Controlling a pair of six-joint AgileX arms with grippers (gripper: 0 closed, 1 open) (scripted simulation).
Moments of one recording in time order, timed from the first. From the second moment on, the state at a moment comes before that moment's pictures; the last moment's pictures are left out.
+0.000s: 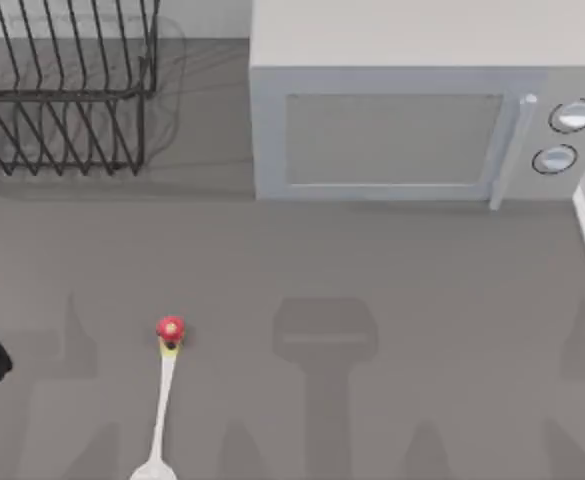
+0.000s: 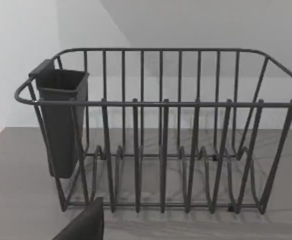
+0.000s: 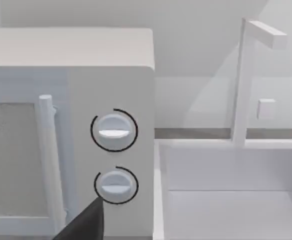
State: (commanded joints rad) left arm 0.00 0.00 0.00 0.00 0.00 0.00; right arm 0.00 0.00 0.00 0.00 0.00 0.00
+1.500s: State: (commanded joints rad) left arm -0.54 1.58 1.06 -0.99 0.00 -0.51; right arm 0.00 0.00 0.00 0.00 0.00 0.00
